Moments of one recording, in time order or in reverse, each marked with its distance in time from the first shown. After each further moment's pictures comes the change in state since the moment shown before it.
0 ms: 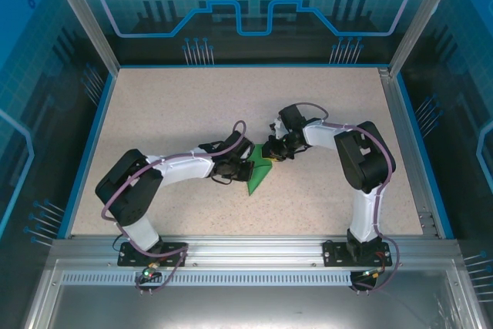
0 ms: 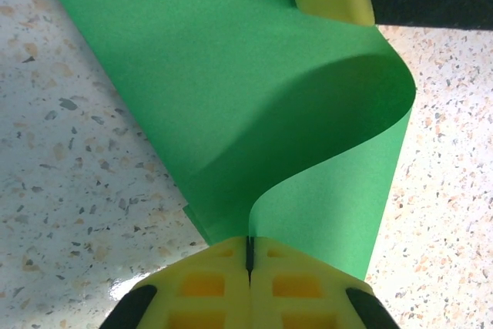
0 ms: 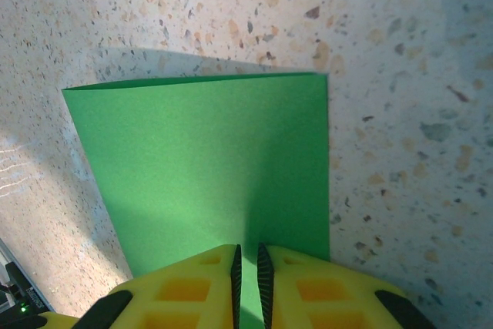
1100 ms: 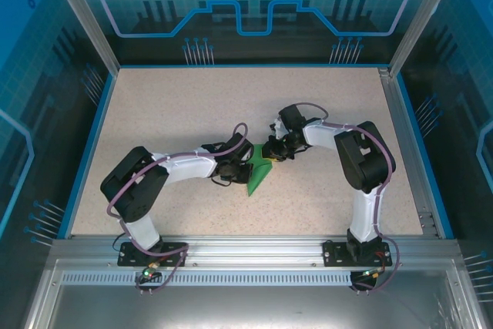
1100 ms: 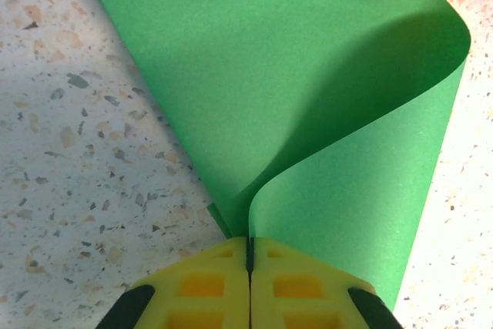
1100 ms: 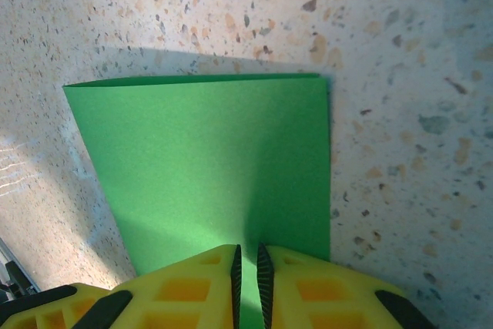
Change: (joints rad) left arm 0.000 0.040 0.002 -0.015 -0.016 -0.001; right arm 0.000 0.000 0.002 -0.010 0.000 0.000
